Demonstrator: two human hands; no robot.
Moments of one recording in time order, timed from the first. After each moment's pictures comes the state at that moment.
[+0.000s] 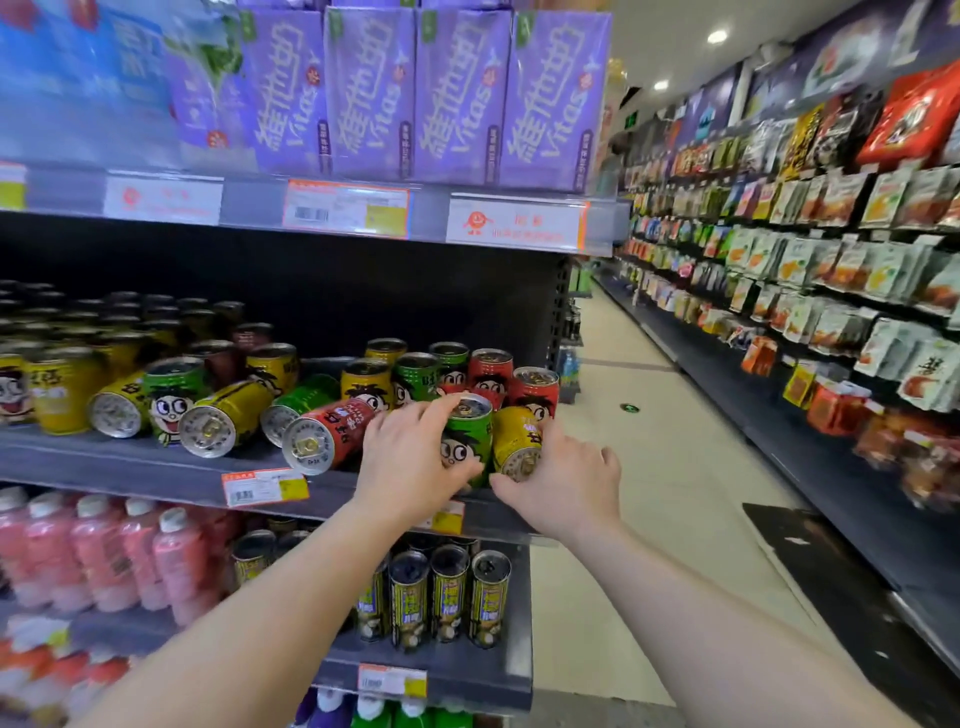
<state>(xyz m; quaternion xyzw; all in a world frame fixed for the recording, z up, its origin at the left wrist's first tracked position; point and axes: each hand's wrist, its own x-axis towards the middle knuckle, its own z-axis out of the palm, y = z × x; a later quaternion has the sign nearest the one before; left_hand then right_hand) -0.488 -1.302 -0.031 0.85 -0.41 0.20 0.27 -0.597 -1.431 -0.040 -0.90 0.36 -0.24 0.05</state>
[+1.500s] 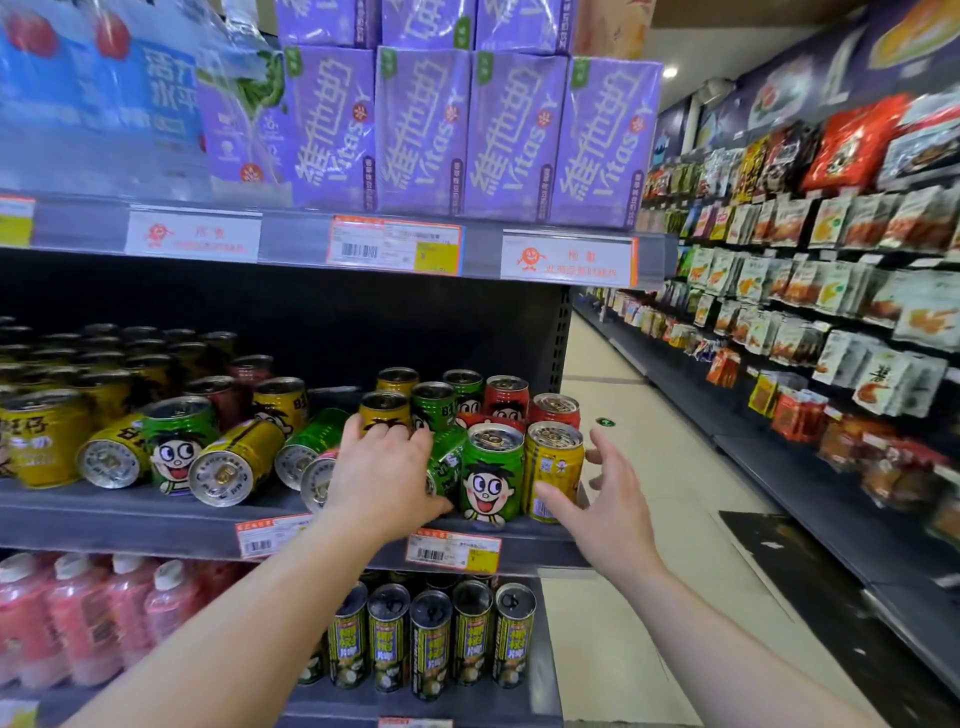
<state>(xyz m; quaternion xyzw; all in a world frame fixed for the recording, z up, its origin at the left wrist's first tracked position) -0.432 -1.272 -0.012 0.87 -0.43 0.24 0.04 -0.598 -1.434 -0.057 -0.81 0.33 -0.39 0.29</state>
